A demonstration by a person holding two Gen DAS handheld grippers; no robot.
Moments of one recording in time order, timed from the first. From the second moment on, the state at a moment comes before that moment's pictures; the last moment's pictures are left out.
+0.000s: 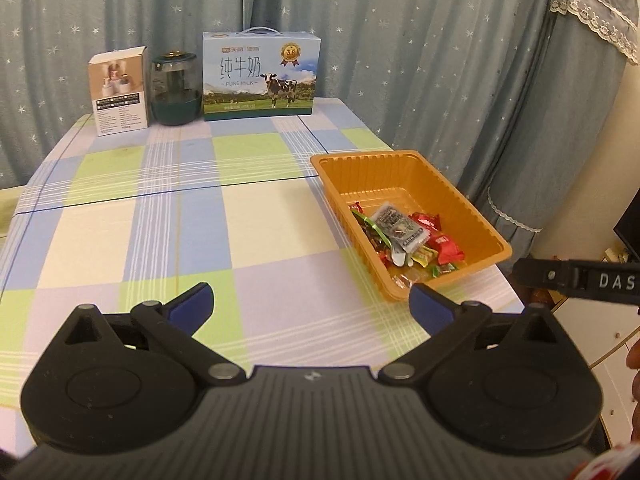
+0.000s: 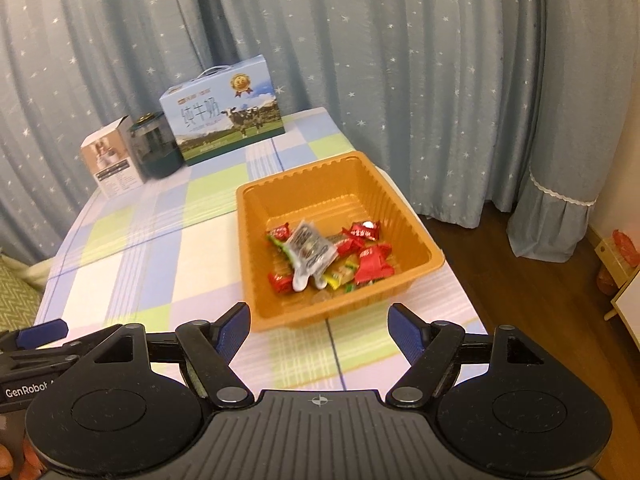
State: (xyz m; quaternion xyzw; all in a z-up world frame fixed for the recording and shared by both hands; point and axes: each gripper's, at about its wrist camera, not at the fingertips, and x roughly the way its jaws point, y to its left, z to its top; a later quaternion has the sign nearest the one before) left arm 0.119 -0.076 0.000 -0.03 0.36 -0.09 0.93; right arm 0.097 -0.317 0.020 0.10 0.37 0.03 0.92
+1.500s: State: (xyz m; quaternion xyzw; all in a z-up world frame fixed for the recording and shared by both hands) left arm 0.005 -0.053 0.038 -0.03 0.35 -0.05 0.94; right arm -0.022 -0.276 0.049 0.06 0.34 0.03 0.94
